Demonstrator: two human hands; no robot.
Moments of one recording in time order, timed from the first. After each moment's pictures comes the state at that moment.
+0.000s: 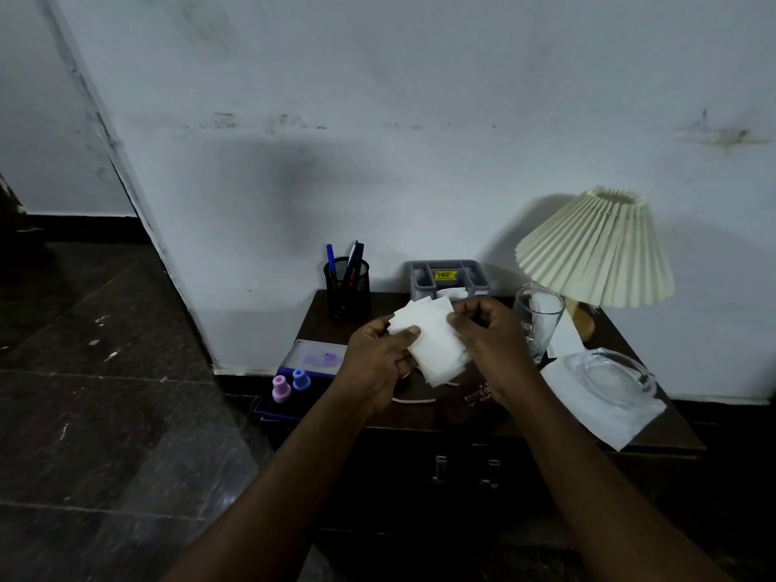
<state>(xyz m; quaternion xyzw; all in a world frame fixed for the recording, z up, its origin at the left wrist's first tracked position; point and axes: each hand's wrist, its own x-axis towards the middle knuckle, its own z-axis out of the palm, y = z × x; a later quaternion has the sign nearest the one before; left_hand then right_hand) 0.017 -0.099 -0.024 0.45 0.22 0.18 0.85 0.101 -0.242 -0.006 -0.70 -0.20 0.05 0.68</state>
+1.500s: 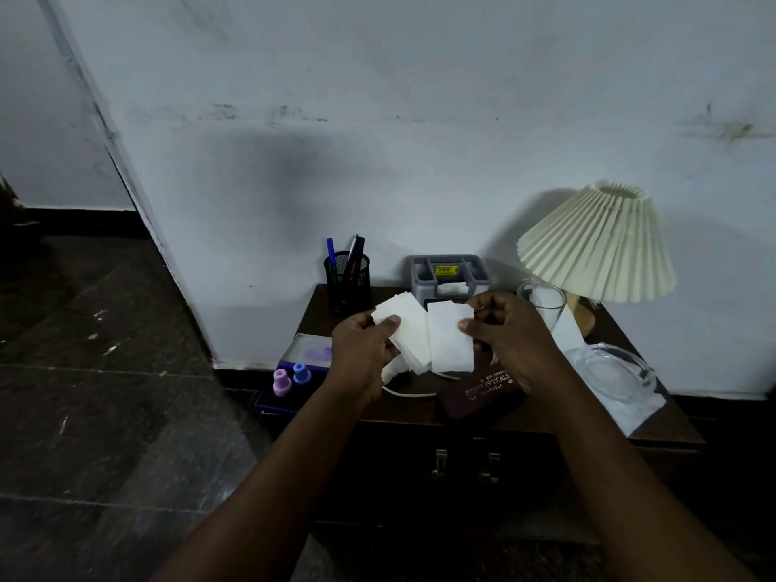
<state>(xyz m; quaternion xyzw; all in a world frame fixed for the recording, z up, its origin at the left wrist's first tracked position) 0.013 -0.087 -0.024 0.48 0.28 0.24 0.79 0.112 -0.269 0.004 -0.71 -0.24 0.11 0.65</state>
